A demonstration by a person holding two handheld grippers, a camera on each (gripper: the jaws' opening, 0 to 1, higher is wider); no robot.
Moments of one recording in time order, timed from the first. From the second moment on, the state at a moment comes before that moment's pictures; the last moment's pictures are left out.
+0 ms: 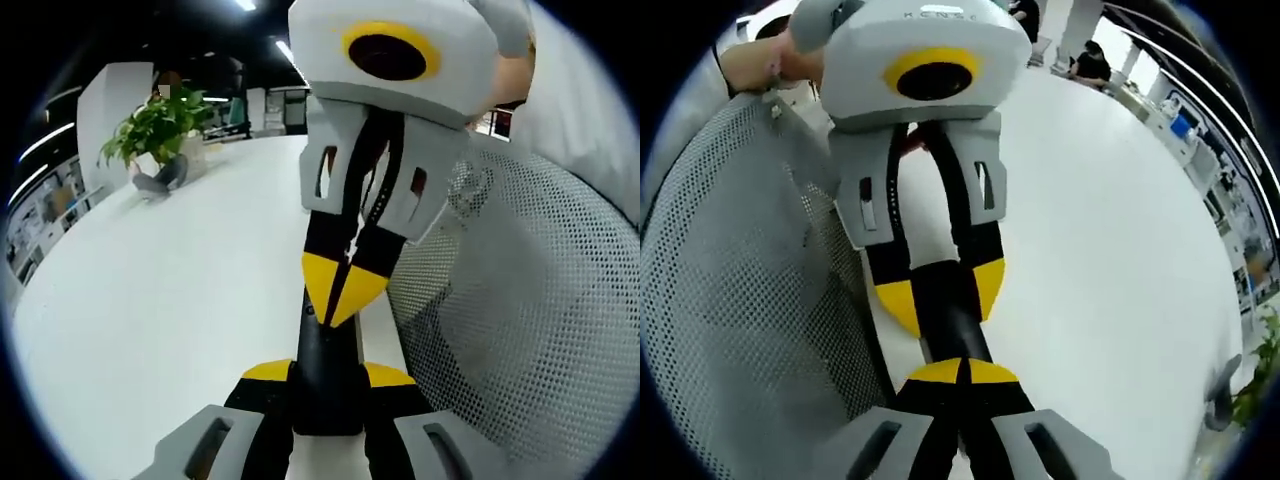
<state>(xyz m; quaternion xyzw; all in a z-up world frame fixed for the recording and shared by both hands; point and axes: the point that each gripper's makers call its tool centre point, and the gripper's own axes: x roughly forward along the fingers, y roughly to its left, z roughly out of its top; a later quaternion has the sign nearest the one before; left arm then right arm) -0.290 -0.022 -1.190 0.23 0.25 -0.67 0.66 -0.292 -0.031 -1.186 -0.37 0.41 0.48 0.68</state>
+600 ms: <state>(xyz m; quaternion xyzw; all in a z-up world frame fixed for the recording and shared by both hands) -0.291 -0.022 -1.190 0.23 0.25 -0.67 0.66 -0.291 -0.026 -1.177 -0.31 0.41 0.48 0.71</state>
